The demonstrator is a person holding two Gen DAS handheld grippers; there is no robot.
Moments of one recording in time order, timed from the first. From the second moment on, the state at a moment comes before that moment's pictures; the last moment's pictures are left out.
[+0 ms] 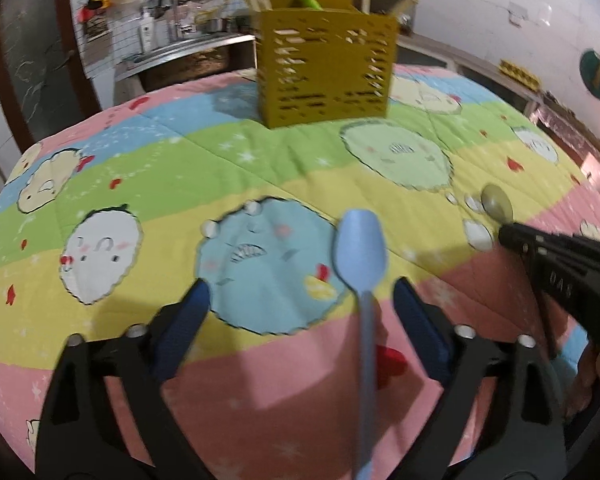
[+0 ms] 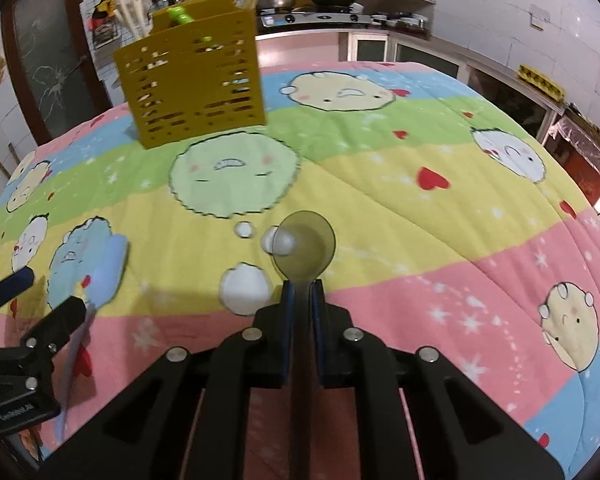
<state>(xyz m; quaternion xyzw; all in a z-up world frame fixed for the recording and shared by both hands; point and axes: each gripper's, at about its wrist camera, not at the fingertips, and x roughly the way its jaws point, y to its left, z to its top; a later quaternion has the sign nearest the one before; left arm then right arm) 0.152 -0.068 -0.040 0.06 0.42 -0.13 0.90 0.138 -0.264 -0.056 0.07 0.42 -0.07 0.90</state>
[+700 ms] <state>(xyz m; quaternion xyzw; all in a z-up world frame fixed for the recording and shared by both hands) 0.164 -0.100 -0.048 0.09 0.46 -0.16 0.87 0.145 -0.262 -0.056 0.05 0.46 -0.04 0.89</state>
